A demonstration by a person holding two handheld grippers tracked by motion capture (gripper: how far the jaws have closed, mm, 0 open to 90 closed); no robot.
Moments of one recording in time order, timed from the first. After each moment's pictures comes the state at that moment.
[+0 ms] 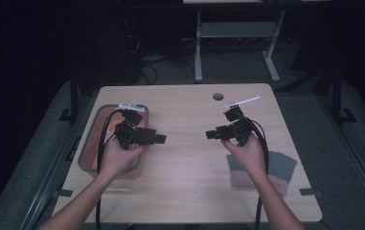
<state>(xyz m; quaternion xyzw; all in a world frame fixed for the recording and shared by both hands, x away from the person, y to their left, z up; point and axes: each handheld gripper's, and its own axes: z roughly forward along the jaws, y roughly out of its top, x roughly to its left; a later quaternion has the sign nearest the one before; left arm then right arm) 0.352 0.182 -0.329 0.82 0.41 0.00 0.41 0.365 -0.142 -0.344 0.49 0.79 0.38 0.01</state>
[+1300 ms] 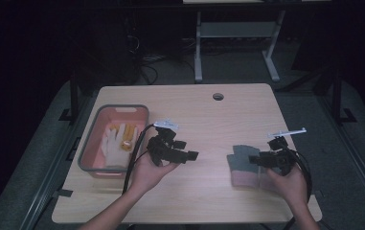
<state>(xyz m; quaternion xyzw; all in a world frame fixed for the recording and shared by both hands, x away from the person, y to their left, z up) 0.323 0.105 -0.359 0.83 0.35 -0.02 0.44 0.307 -0.253 -0.407 0.56 0.76 0.32 0.06</state>
